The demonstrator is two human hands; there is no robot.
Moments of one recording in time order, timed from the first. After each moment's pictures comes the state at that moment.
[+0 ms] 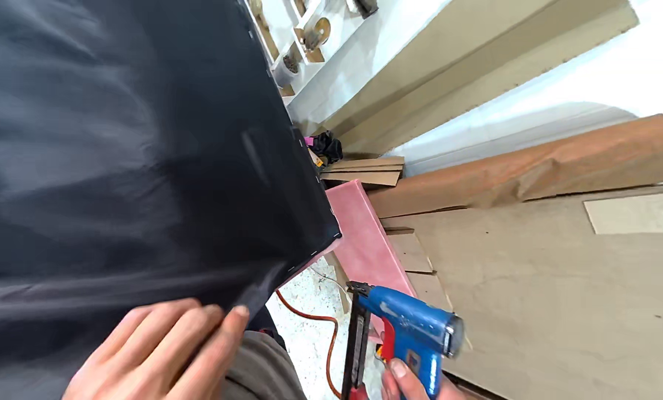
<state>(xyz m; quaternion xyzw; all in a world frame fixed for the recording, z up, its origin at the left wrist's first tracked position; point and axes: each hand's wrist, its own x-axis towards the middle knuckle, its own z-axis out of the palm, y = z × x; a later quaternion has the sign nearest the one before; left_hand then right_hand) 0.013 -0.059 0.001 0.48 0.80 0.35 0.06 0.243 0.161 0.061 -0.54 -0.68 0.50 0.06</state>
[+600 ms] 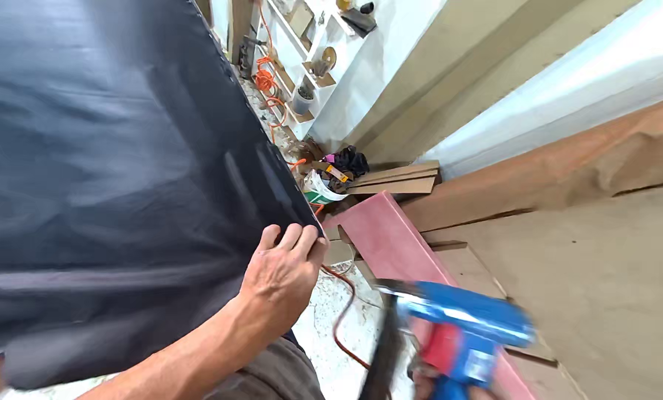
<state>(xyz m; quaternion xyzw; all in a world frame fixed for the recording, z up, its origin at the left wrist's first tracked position) 0.031 0.118 -0.033 0.53 0.82 0.20 -0.04 0.303 0.254 0.012 -0.32 -0.52 0.76 0.22</state>
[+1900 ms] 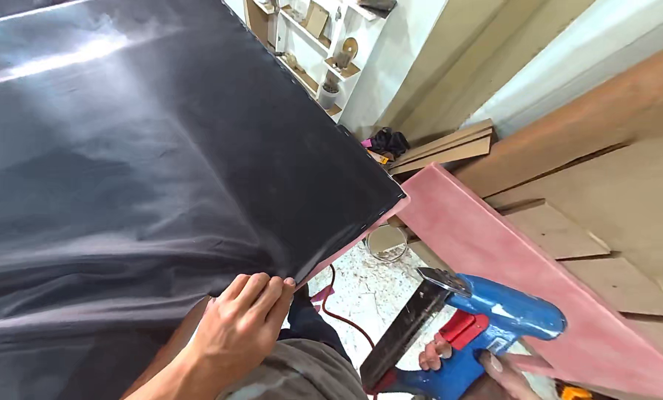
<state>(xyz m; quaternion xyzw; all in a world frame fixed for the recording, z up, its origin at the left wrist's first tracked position) 0.008 -0.128 -0.035 0.62 0.76 0.17 -0.14 0.297 0.107 -0.048 -0.27 -0.37 0.85 0.24</state>
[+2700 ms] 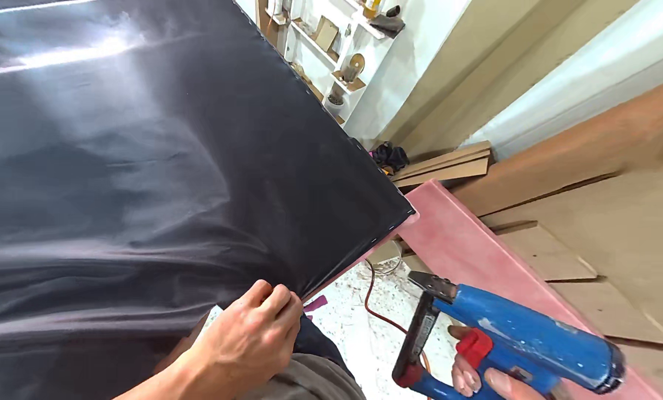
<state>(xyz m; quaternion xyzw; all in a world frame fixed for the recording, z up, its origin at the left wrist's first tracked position) -0.004 -0.124 -0.027 0.69 0.70 0.12 -0.13 0.269 0.125 0.014 -0.29 -0.58 0.75 0.12</state>
